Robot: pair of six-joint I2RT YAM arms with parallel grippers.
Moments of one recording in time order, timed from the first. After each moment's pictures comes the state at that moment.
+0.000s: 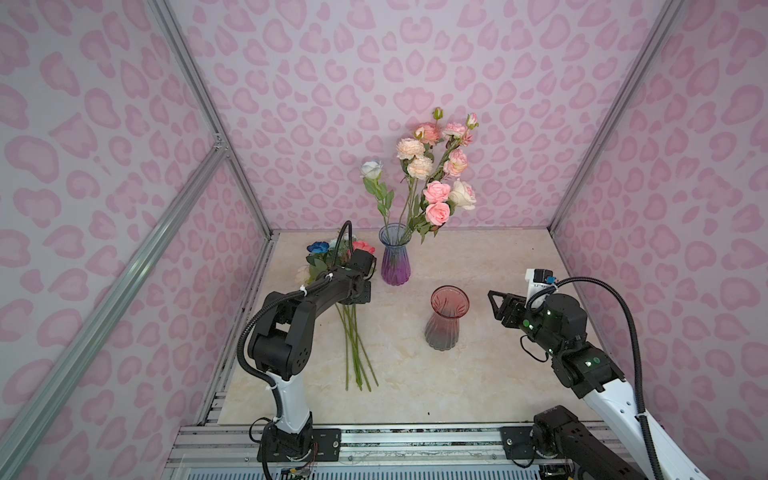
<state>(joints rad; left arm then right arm) -0.37 1.90 1.30 -0.59 -0.26 -0.31 0.33 0.73 0.68 -0.31 -0.05 0.53</state>
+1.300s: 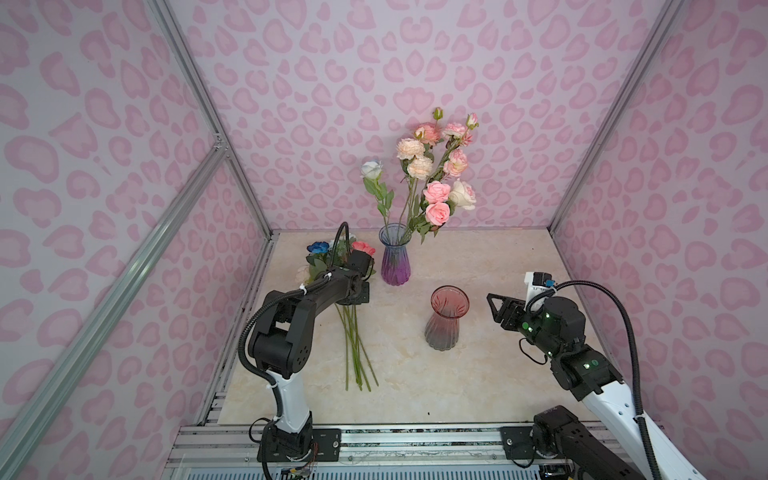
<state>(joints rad) -0.36 1.90 1.28 -0.58 -0.23 -0.34 0.33 0.71 0.64 -0.30 -0.07 0.57</state>
